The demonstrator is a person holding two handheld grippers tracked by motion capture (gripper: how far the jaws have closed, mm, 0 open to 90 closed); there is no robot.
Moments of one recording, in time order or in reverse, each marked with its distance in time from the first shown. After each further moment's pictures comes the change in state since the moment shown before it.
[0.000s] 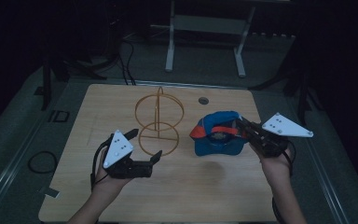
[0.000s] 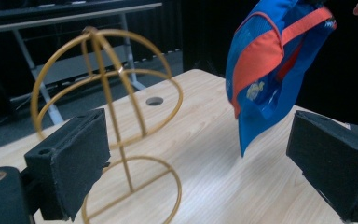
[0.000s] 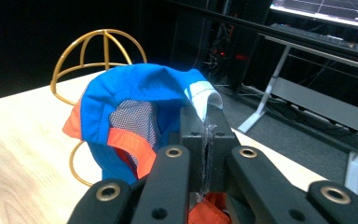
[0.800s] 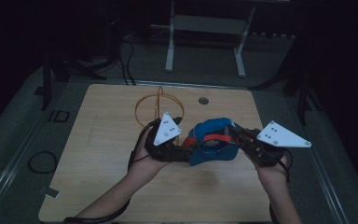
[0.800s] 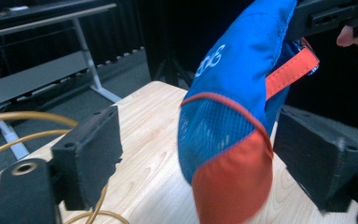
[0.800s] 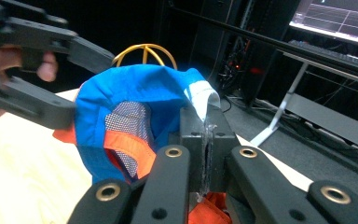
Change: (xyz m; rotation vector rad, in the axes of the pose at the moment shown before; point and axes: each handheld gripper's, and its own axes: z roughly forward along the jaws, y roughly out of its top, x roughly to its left) left arm -0.041 0.055 0.076 0.046 -0.154 0.089; right arm 0.030 0.008 -0.011 -0.040 0.064 -0.051
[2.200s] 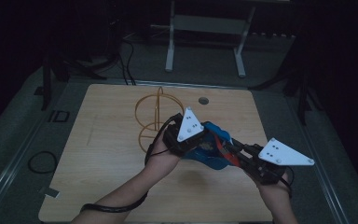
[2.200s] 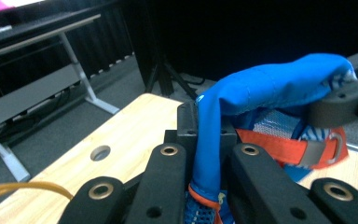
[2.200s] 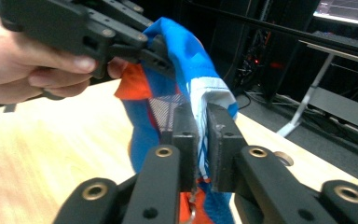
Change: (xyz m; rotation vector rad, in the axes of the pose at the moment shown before) left arm -0.018 0.030 0.020 -0.010 -0.018 0.100; right arm 0.024 -0.015 -0.022 0.009 0.073 0.033
